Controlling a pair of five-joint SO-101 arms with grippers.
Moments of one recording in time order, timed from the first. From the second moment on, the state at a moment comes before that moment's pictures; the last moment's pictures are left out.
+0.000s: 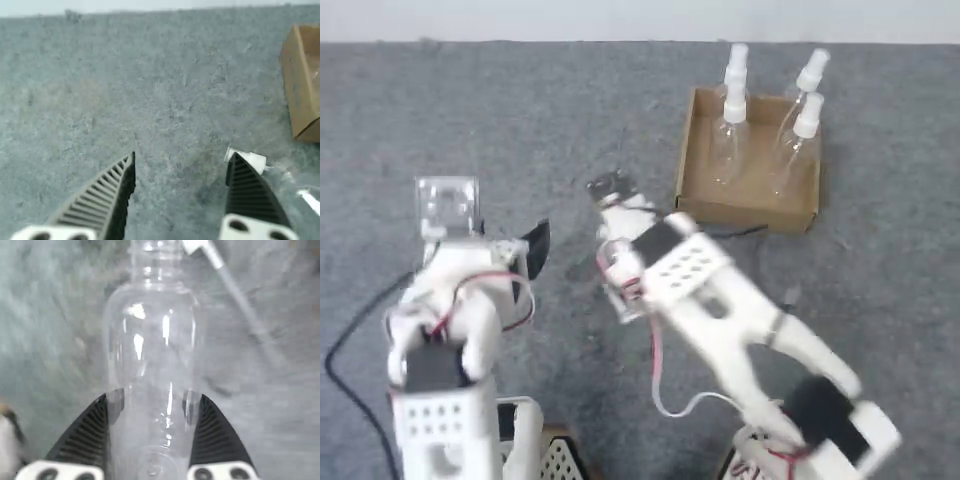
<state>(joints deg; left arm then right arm) -11.0 -64.1 54.7 63.8 0.7 -40.6 -11.7 21.1 80.6 -3.4</state>
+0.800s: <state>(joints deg) 10.6 8.0 27.3 50.7 37.6 33.1 -7.7 16.4 80.1 45.8</state>
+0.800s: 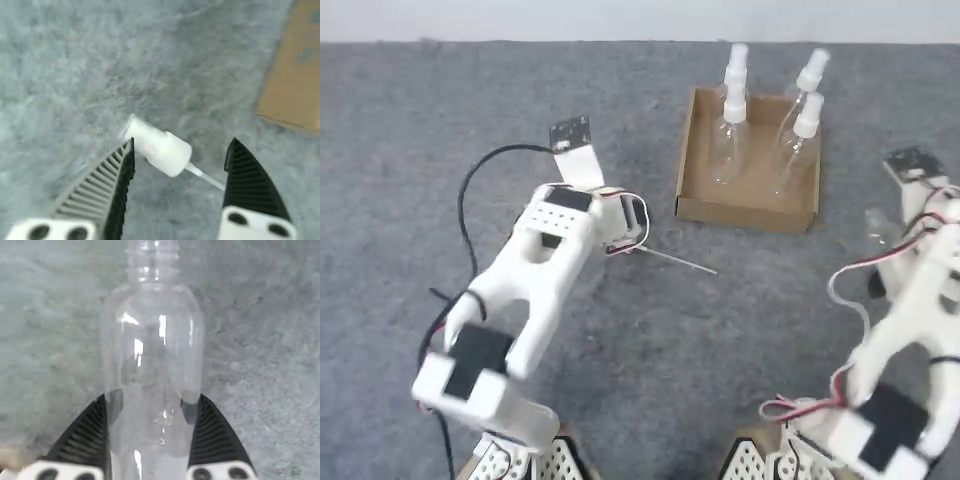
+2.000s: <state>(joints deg) 9.9 -8.4 42.3 59.0 -3.3 36.2 11.3 18.0 62.1 44.9</state>
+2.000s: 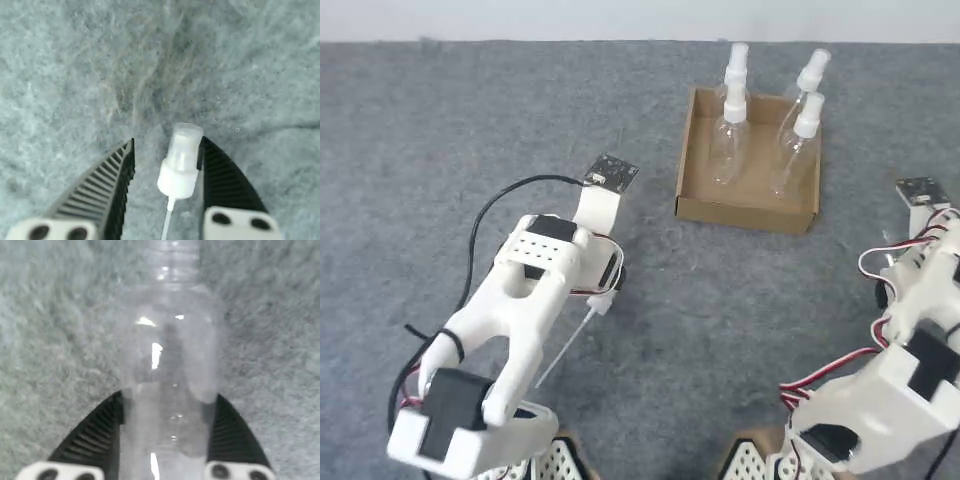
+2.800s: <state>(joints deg) 10.8 -0.7 42.0 54.4 -5.2 36.2 11.3 9.8 71.0 44.9</state>
